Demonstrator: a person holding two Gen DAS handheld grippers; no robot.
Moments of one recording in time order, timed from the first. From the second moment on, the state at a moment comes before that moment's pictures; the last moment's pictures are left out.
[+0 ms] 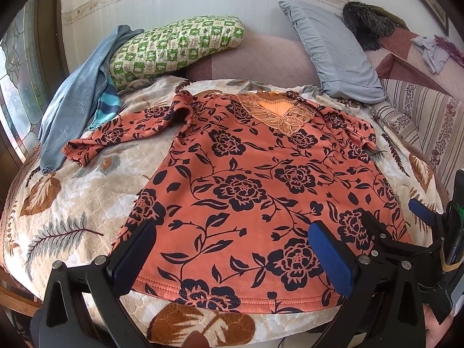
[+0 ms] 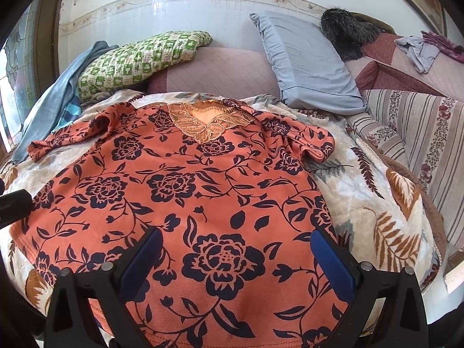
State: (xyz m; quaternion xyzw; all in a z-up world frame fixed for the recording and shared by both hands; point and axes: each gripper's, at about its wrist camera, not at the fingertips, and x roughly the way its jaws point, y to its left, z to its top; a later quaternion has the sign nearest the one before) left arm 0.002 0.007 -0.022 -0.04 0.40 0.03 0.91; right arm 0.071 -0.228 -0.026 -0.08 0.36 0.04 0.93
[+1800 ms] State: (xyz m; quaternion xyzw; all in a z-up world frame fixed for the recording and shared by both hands) left arm 0.004 0.092 -0.056 -0.13 0.45 0.05 0.88; right arm 0.080 -0.273 -0.029 0.01 0.43 0.05 0.90
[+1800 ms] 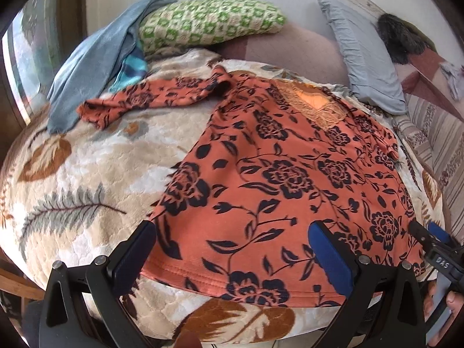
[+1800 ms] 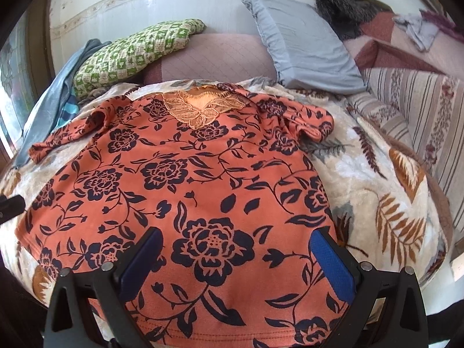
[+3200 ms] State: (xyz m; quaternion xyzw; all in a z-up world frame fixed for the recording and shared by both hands) left arm -0.051 0.132 -0.092 -0.20 0.57 0.07 0.80; right arm 0.074 -0.390 -0.060 0.02 0.63 0.02 0.77
